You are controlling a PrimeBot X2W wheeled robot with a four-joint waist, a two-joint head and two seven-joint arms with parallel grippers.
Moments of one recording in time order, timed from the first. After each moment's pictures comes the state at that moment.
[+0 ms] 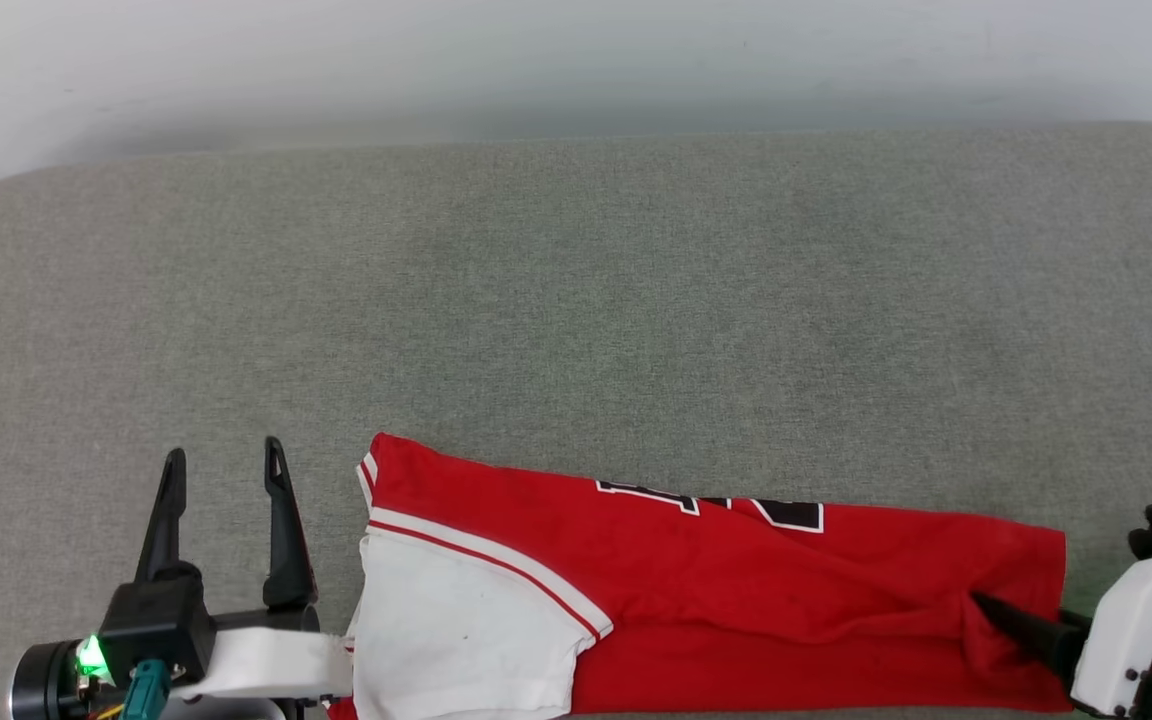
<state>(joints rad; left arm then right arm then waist) 0.00 0.40 -0.32 -0.15 -0.36 0.48 -0.26 -0.15 -0.56 0.30 0.37 1.06 0.13 0.50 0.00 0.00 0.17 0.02</state>
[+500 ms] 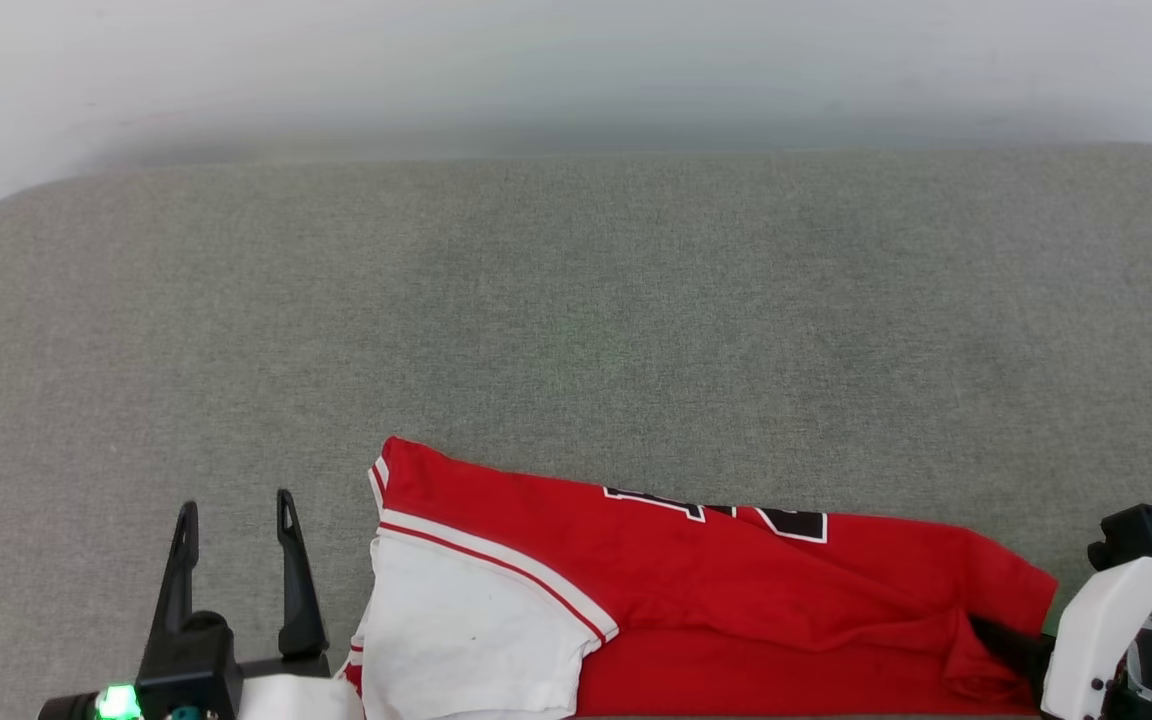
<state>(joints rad) 0.11 0.18 -0.13 -0.11 -0.12 0.31 -0.26 -0.18 -0.54 0.37 0.40 1.07 0.13 0.52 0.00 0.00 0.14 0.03</state>
